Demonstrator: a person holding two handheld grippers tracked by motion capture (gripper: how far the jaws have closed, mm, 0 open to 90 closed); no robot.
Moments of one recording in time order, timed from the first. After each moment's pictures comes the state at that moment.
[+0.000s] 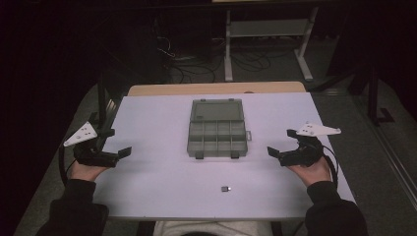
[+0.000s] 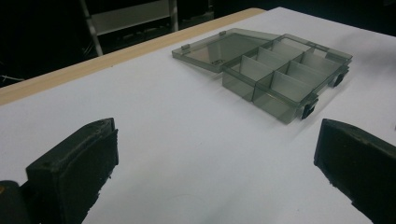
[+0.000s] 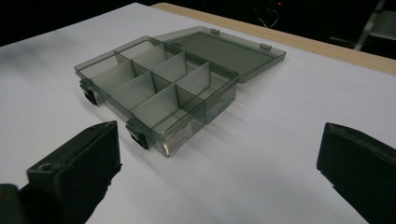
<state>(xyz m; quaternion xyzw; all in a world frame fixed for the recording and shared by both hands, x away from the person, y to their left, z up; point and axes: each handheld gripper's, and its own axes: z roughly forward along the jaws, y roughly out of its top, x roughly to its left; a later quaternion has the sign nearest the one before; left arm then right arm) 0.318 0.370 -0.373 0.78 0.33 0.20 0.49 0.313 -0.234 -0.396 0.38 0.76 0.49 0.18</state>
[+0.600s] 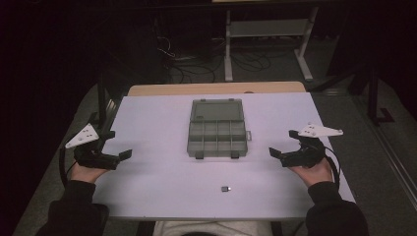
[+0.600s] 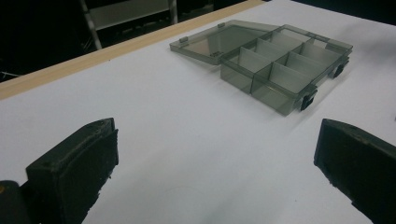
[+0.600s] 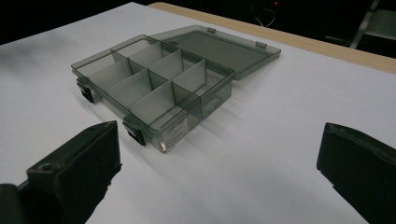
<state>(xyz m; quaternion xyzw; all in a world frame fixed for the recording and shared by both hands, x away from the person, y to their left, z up) 0.313 0.369 -0.375 0.79 0.33 0.20 0.48 0.310 -0.237 -0.397 0.39 0.76 0.48 0.18</state>
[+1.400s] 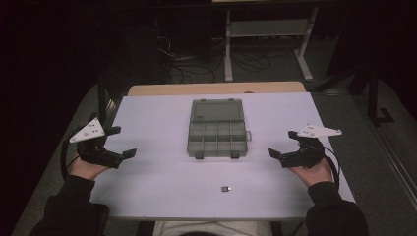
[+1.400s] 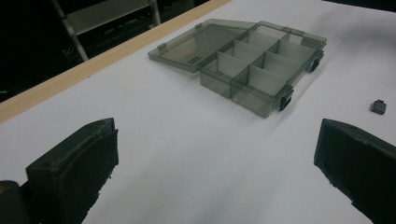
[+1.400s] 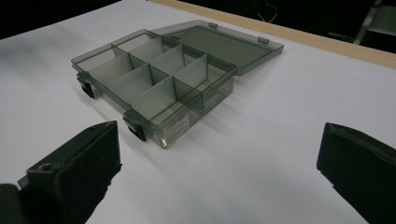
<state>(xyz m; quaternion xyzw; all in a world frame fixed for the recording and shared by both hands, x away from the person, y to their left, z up) 0.315 0.345 -0.345 0.82 0.27 0.19 0.46 0.311 -0.236 -0.398 0.39 0.77 0.48 0.18</state>
